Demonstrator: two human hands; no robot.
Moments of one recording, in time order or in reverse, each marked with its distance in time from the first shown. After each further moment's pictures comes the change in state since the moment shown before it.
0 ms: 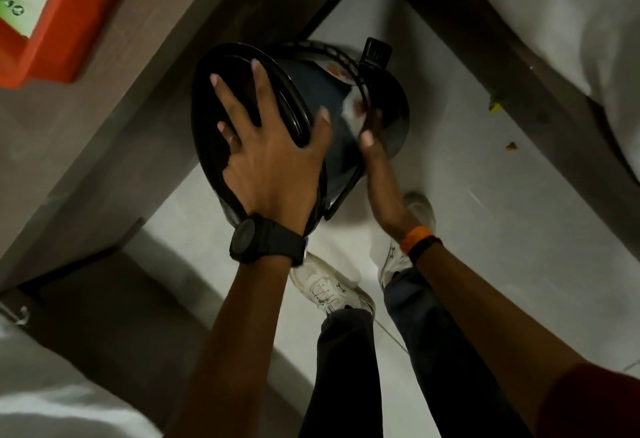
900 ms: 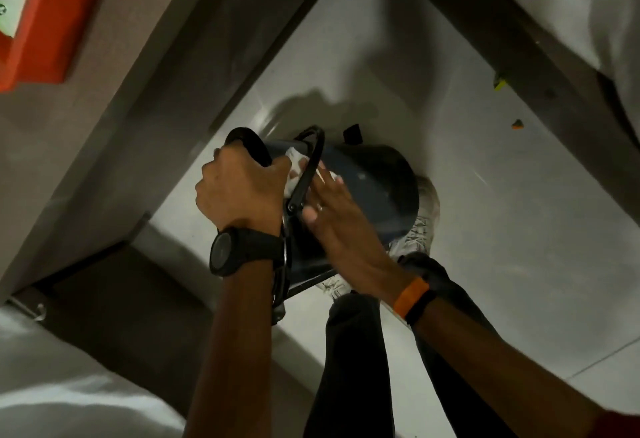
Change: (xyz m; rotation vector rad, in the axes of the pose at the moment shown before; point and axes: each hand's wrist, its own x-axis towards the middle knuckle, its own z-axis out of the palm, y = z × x) left_hand -0.005 -0.032 -0.013 0.047 -0.037 -0.254; right_hand -0.069 0.024 0.042 -0.482 -0.228 -0.223
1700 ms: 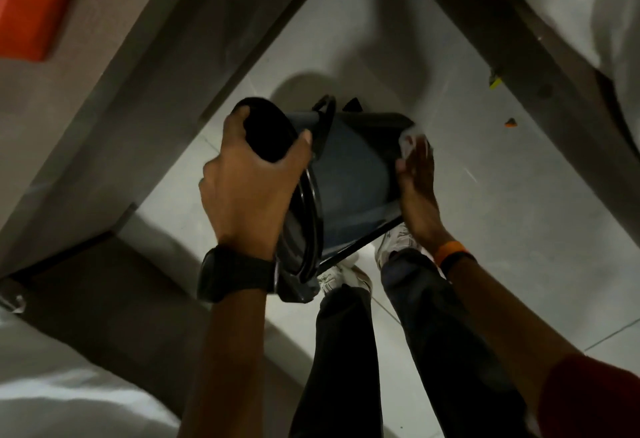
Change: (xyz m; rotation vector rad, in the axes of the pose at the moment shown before) left_hand -0.018 -0.004 -0.003 -0.297 -0.095 0.135; right_hand -0.001 0.088 -0.070 0.050 0.277 0.610
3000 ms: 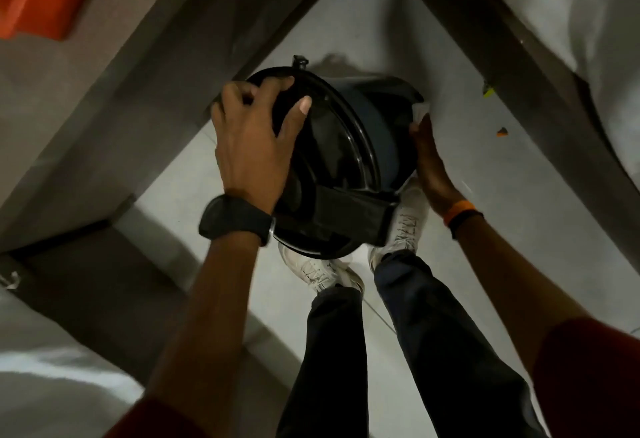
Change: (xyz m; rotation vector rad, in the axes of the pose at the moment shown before) left_hand 0.016 -0.002 0.011 0.102 0.085 0.320; right_hand 0.030 -0.024 -0.041 0.193 -0.116 -0.033
